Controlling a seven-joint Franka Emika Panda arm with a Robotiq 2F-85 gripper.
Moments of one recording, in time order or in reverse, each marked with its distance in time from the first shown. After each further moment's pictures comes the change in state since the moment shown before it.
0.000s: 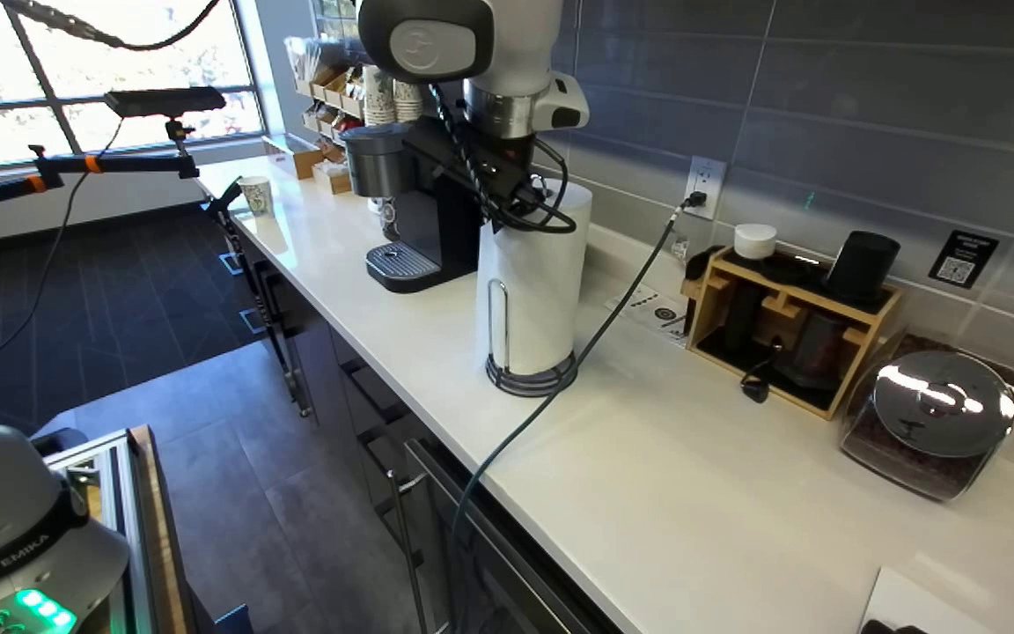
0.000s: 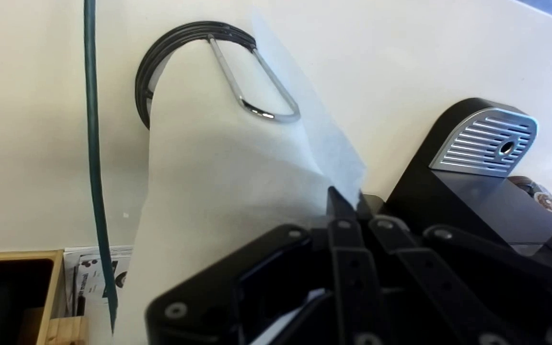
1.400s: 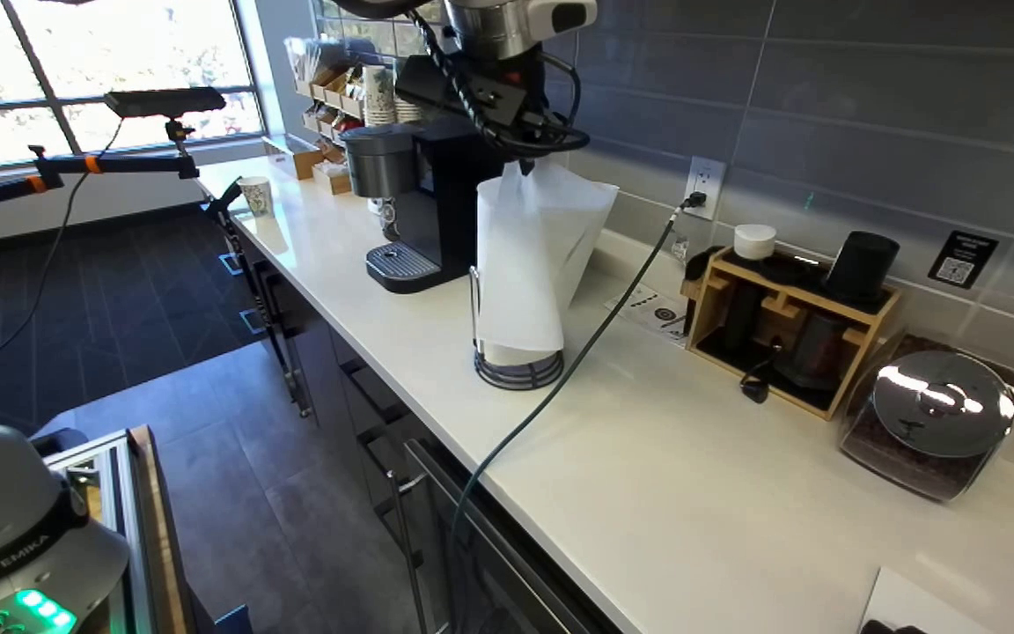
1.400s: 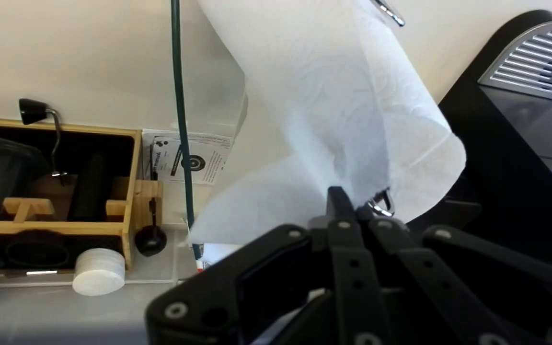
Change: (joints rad) arm 0.009 -0.111 -0.031 -0.003 0.013 0.156 -0.016
